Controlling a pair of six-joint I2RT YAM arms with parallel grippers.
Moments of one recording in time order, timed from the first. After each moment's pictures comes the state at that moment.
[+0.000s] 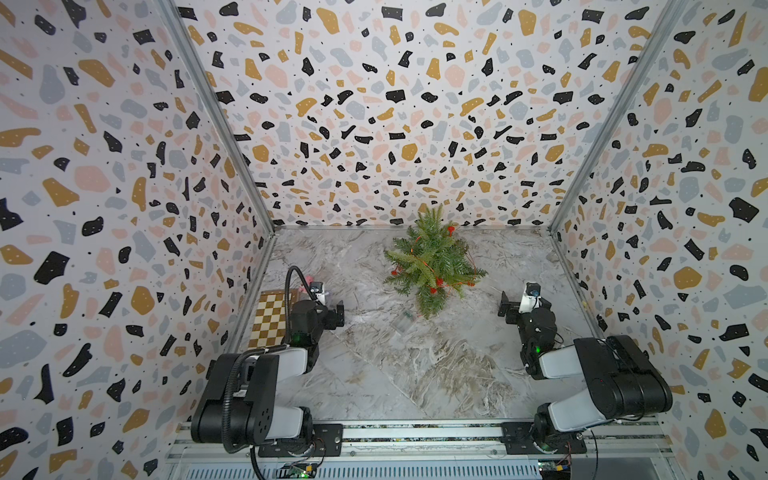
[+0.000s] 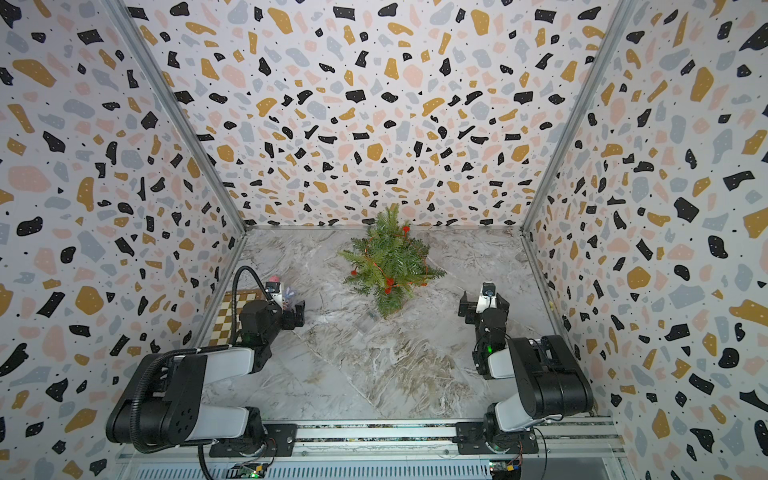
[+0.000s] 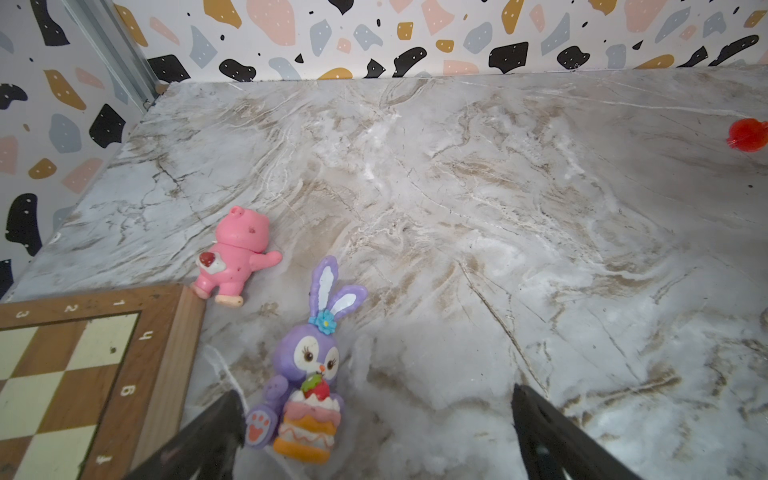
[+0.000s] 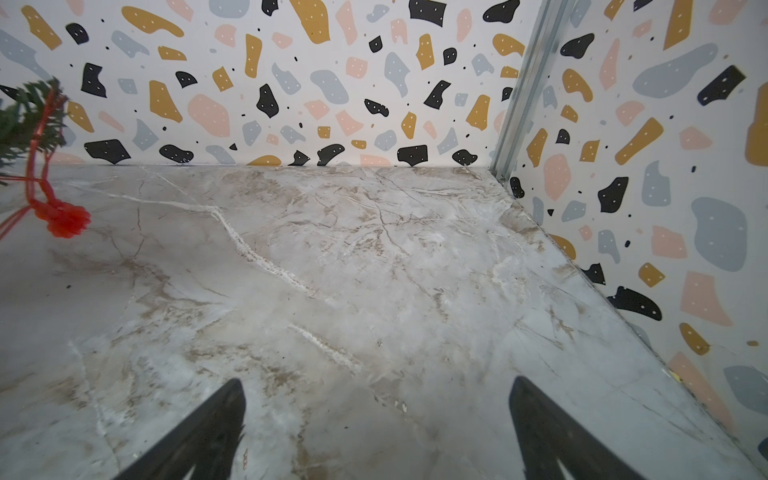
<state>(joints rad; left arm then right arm) -0.05 1.39 0.31 0.63 0.02 0.02 0.10 1.50 0.21 1.10 0.20 -0.03</state>
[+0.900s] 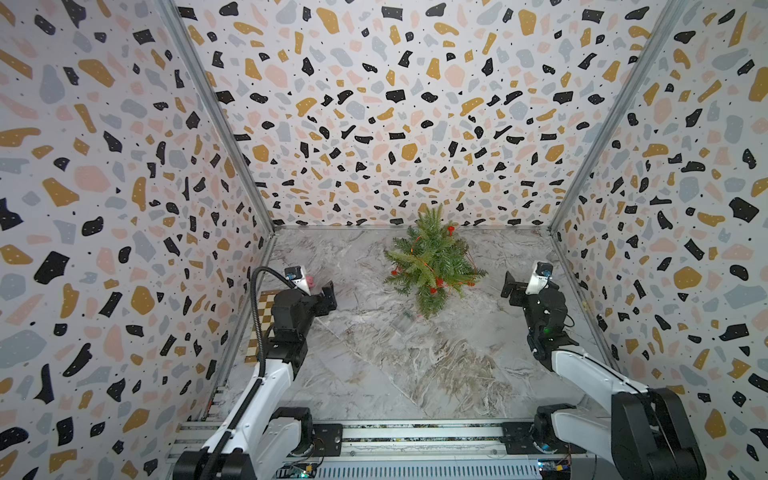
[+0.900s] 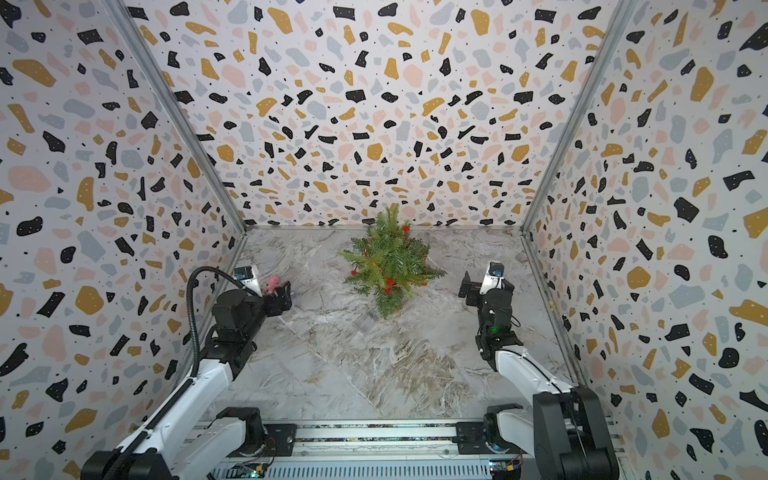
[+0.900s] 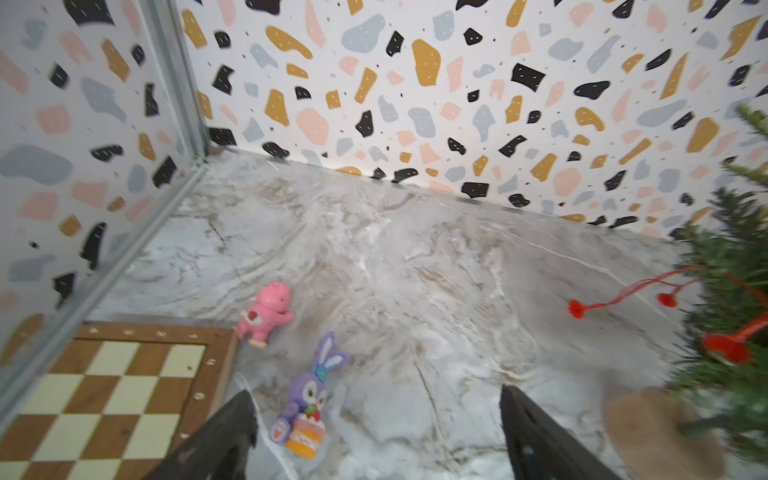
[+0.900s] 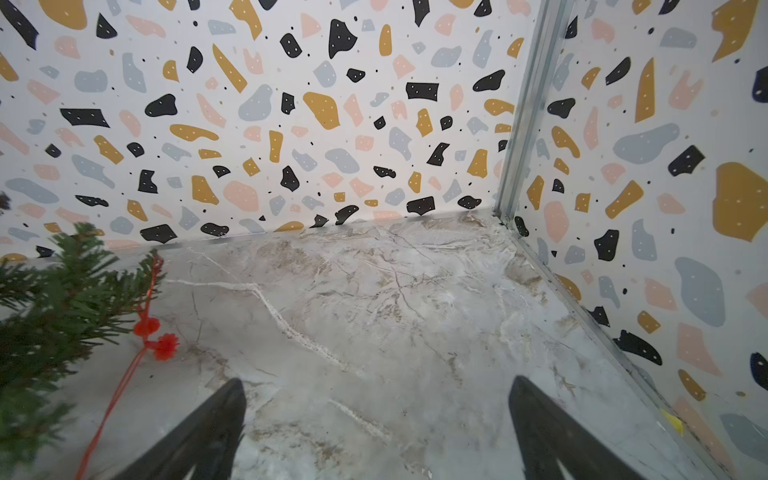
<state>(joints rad) -0.05 0.91 0.50 0.07 0.06 -0.25 0.14 1.12 0.45 0.50 0.18 0.10</state>
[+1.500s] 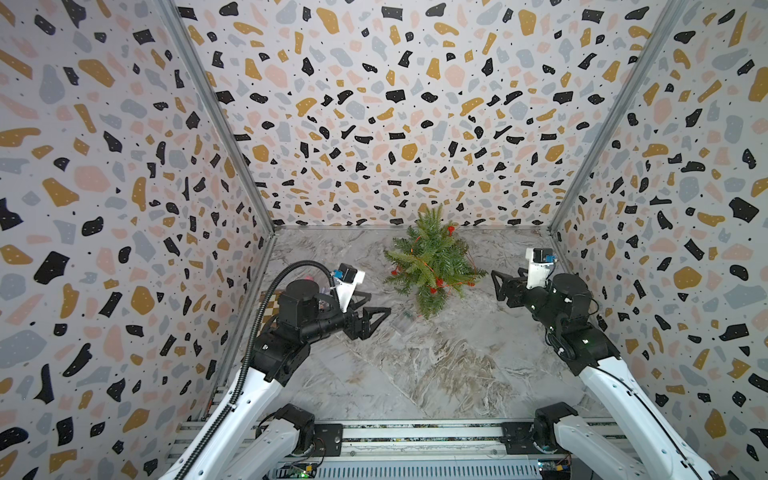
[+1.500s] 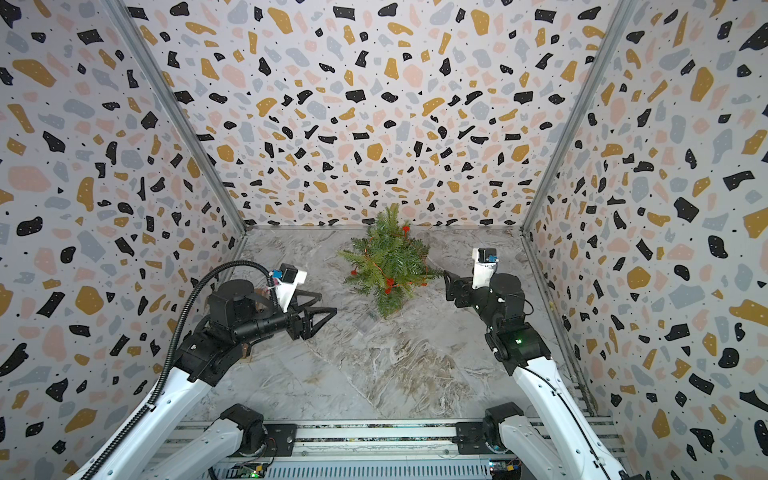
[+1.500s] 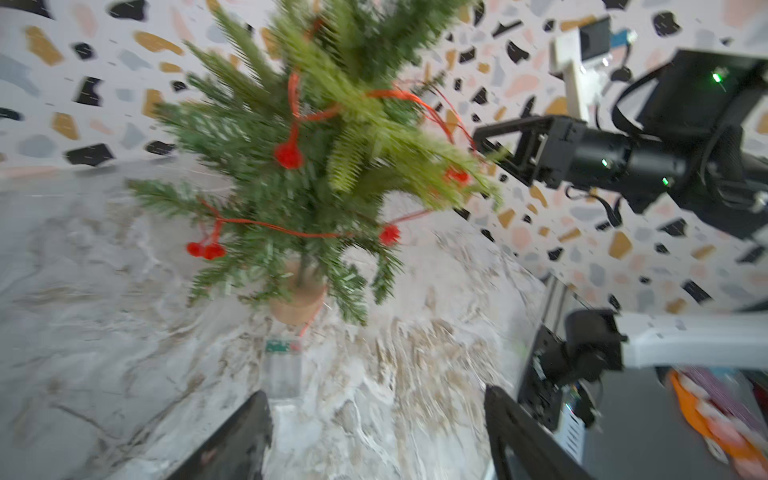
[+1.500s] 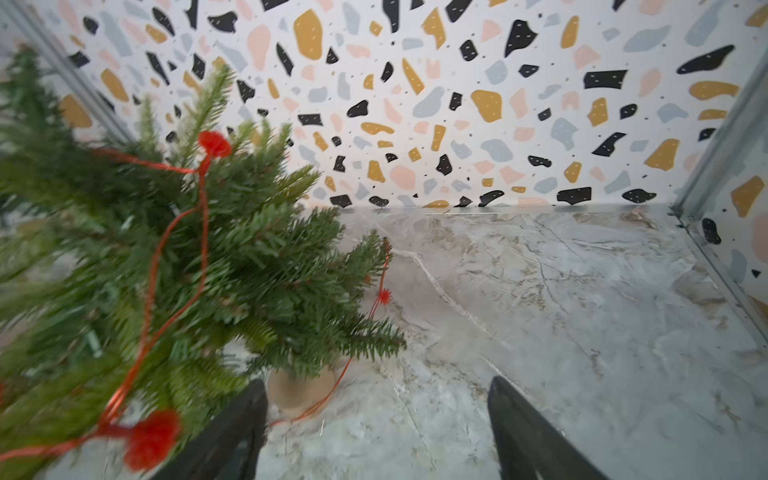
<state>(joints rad) -0.40 0.79 0.84 -0.44 0.65 -0.12 0.28 0.82 0.79 -0.23 -0.09 0.19</state>
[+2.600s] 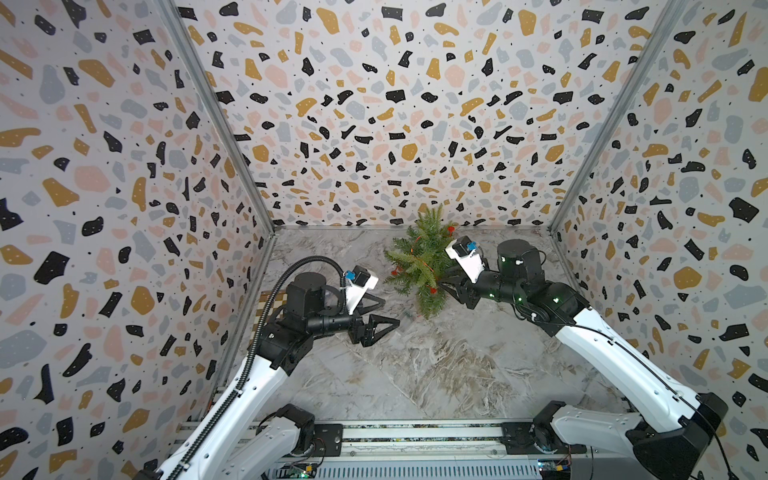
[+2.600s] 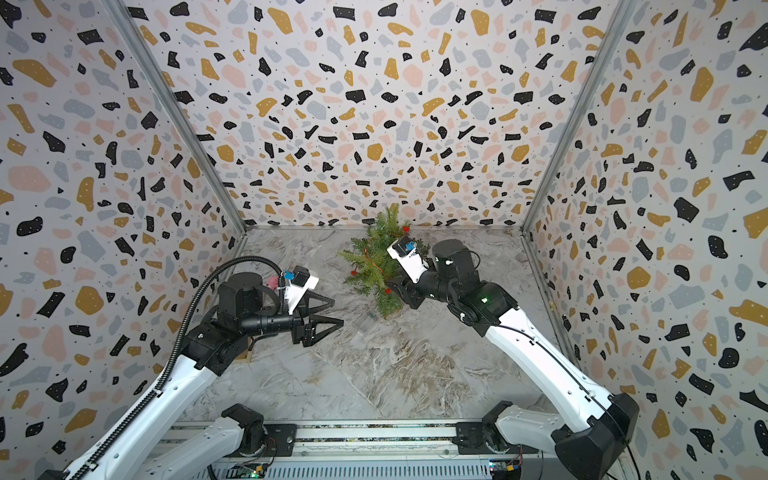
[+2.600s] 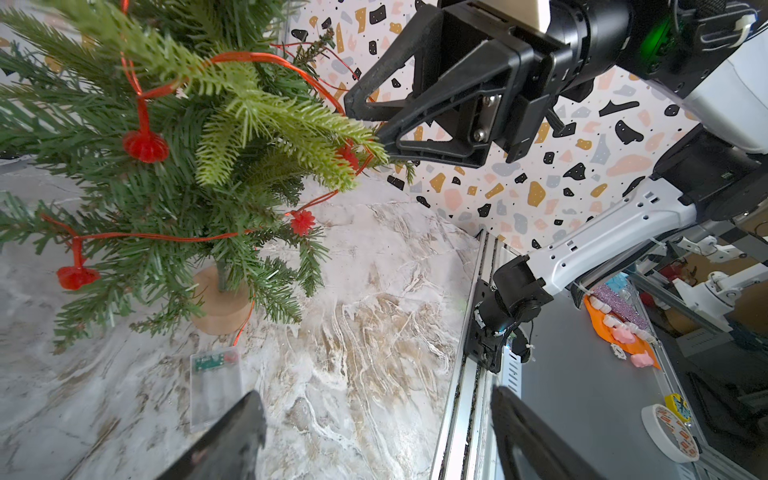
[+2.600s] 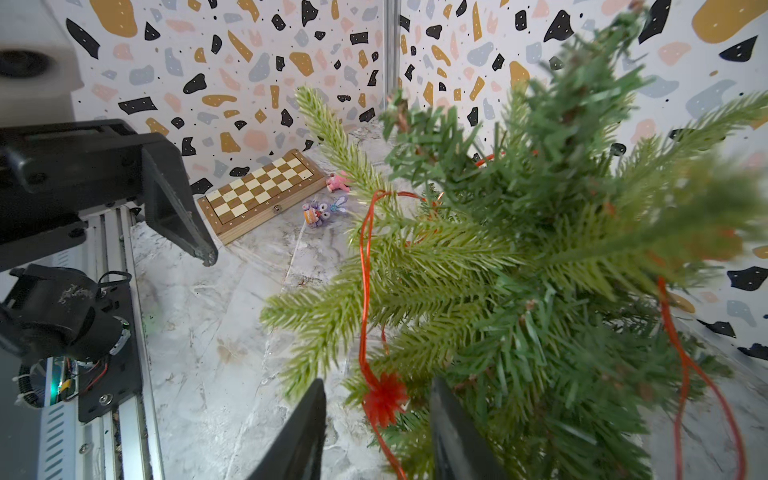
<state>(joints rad) -0.40 0.88 0.88 -0.44 0.83 -0.03 0.64 1.19 1.24 -0.50 -0.35 -0.16</state>
